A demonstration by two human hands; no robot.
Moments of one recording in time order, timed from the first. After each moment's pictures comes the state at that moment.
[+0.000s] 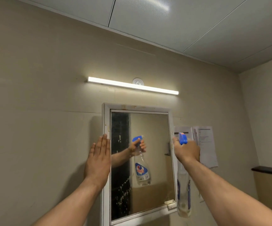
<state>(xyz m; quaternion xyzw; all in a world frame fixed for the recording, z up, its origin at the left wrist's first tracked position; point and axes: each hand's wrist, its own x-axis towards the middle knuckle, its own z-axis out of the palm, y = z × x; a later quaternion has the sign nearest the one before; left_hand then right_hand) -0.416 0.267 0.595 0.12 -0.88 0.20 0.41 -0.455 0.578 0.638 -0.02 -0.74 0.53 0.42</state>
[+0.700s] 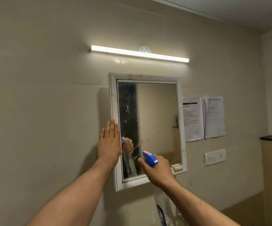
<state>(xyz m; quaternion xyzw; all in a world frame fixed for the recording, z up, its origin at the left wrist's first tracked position) -0.404 0.271 0.546 0.11 -0.90 0.19 0.37 -0.392 0.472 0.487 0.21 -0.82 0.51 0.19</state>
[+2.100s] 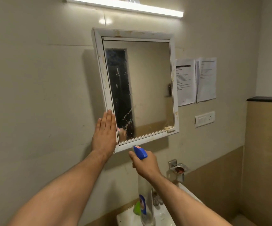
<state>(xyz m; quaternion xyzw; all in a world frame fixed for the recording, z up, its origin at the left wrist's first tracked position) -0.391 0.264 0.453 0.05 -0.92 0.23 0.32 -0.383 0.433 0.362 0.10 -0.79 0.59 0.10</state>
